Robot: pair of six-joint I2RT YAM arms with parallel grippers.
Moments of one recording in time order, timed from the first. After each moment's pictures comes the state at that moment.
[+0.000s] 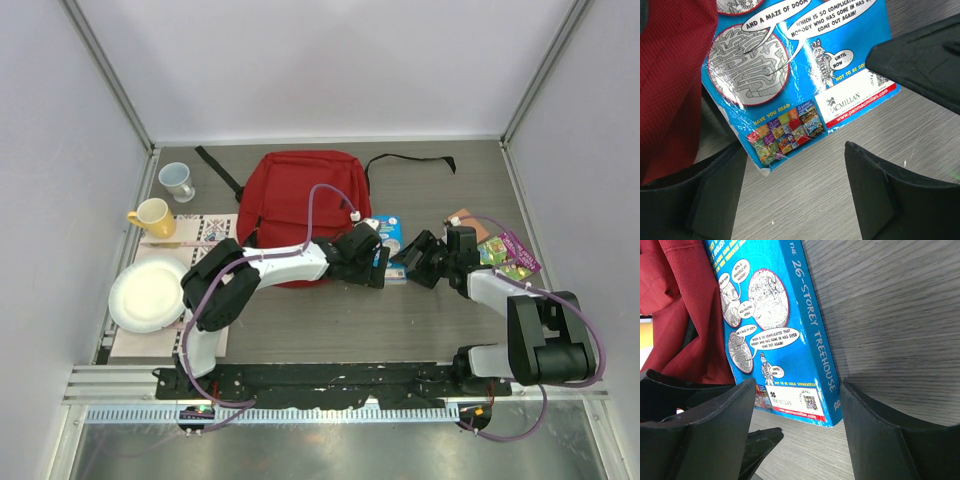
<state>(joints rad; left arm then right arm) -0.99 1.97 1.33 -0.28 -0.05 -0.64 0.07 1.33 0.45 0.08 -0.42 0.79</state>
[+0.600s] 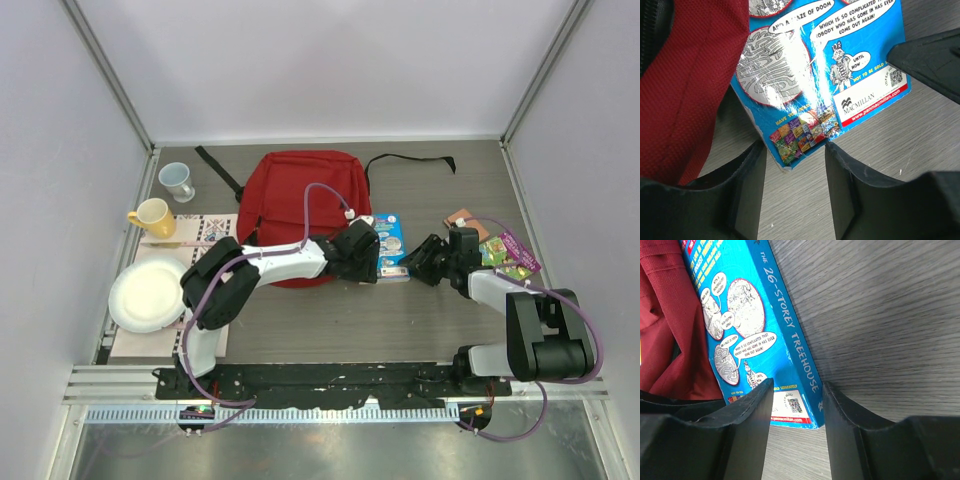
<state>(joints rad) -0.97 1.98 1.33 -0.26 -0.03 -0.70 0.06 1.35 0.44 0.11 -0.37 0.79</state>
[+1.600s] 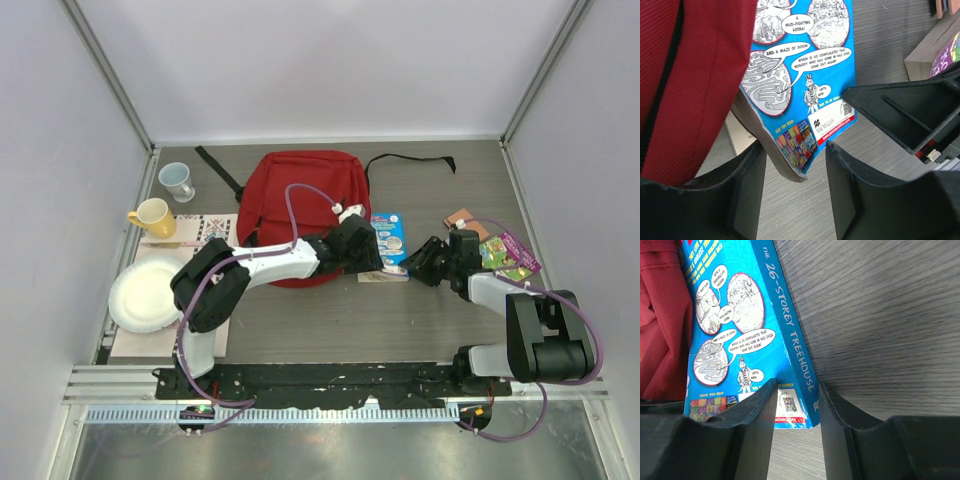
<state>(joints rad) -0.95 1.92 1.28 -0.13 -0.06 -0.92 0.06 1.34 0.41 0.14 -0.36 0.78</state>
